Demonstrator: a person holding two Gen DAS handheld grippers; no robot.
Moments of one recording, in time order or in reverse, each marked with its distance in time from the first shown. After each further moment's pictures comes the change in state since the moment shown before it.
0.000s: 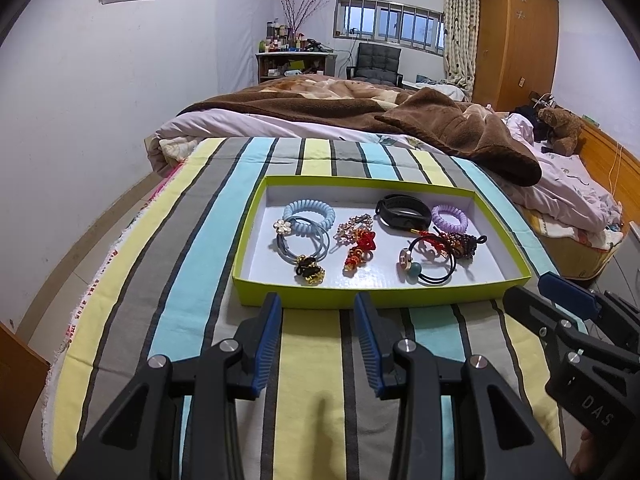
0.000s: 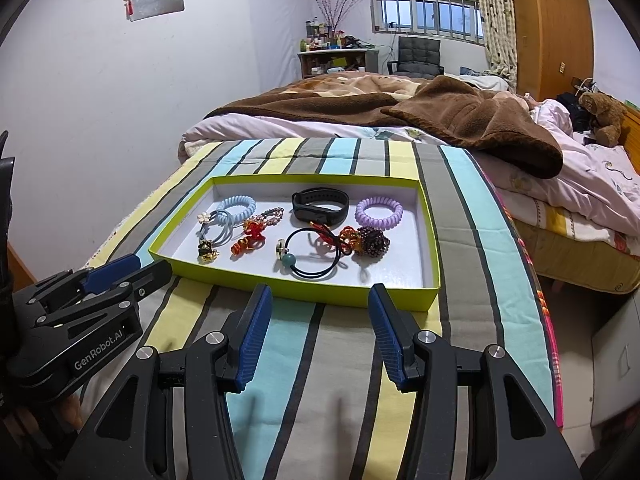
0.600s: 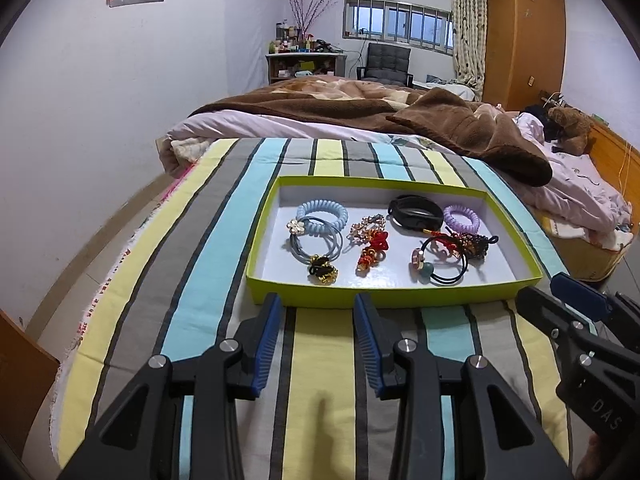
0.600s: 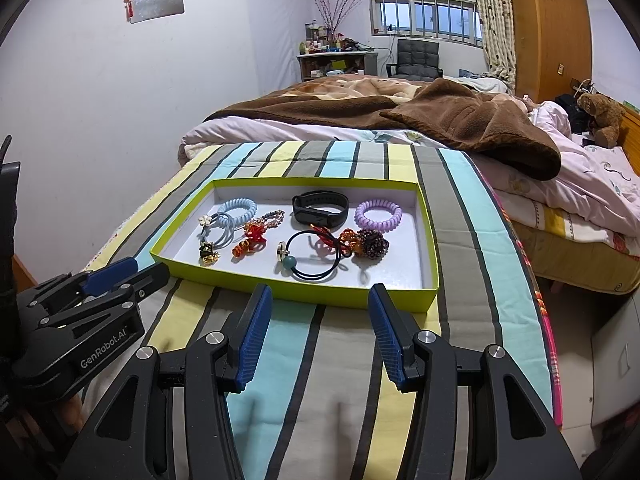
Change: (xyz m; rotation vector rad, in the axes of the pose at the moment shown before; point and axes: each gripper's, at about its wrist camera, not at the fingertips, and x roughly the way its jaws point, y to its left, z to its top) left arm -0.001 0.000 -0.001 -0.005 -0.008 0.041; right arm -0.003 0.001 0.000 0.000 -0.005 -0.002
